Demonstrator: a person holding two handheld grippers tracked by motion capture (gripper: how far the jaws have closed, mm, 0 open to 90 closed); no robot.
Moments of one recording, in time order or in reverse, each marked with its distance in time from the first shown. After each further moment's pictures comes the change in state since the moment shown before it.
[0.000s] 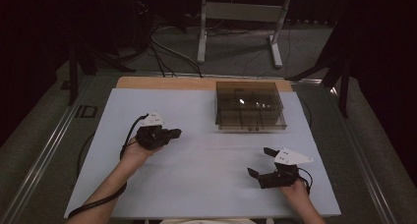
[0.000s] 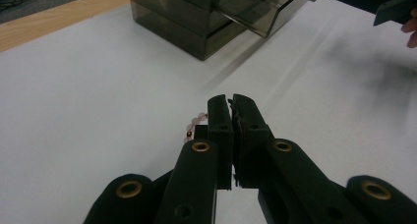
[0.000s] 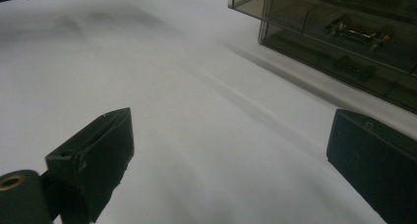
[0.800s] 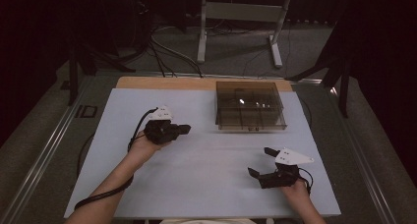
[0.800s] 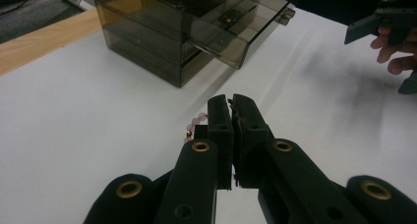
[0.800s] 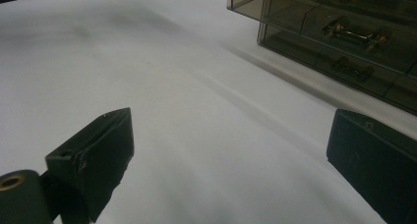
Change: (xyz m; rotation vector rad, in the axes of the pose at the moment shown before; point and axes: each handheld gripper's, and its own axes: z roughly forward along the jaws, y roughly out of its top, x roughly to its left) left arm -0.008 0.028 0.011 -0.014 -0.064 0.047; right arm 0.000 0.000 -0.001 -0.005 -0.001 -0.001
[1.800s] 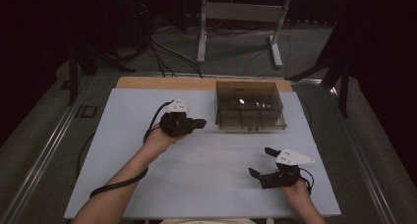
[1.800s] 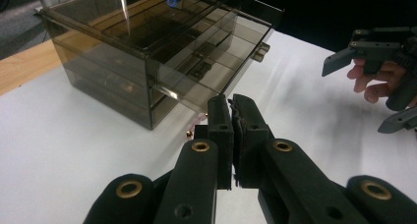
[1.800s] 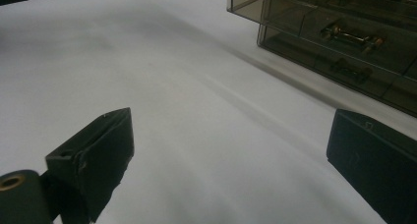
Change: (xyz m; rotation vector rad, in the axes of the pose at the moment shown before) left arm -0.009 0.033 0.029 -0.028 -0.080 0.013; right arm 0.000 0.000 -0.002 -0.005 0.002 0.001
